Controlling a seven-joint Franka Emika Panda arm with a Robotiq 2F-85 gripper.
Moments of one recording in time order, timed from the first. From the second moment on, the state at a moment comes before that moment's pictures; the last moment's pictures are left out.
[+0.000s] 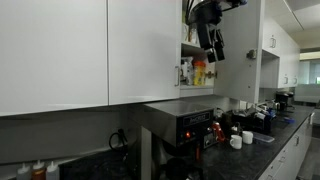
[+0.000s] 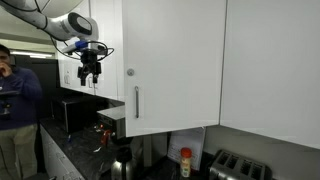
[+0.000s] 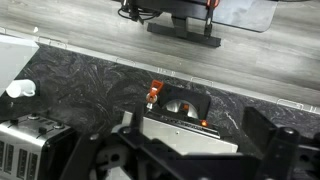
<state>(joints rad) 0.11 -0.33 0.27 -2.08 -0.07 1.55 0.11</state>
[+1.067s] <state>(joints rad) 0.21 -0.65 0.32 -2.24 -0.14 1.53 0.28</state>
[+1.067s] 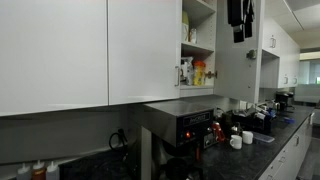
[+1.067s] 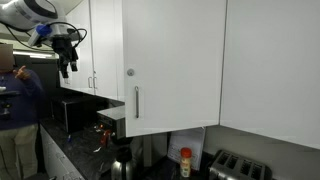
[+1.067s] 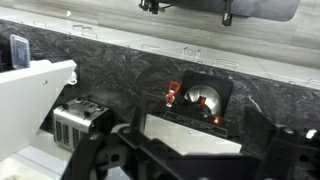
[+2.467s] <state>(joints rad) 0.01 -1.20 0.11 -2.51 -0.42 1.59 0.35</state>
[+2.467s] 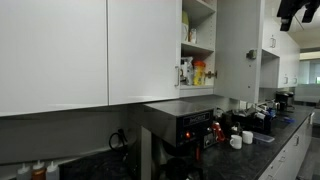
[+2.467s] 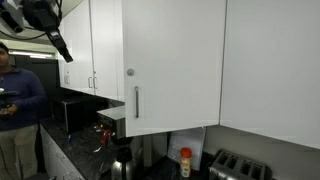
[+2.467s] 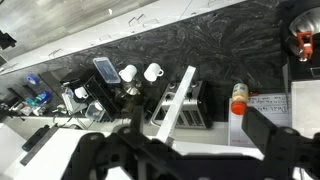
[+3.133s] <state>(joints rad) -0.08 -1.21 0.04 -2.59 -0.50 1.88 0.35</state>
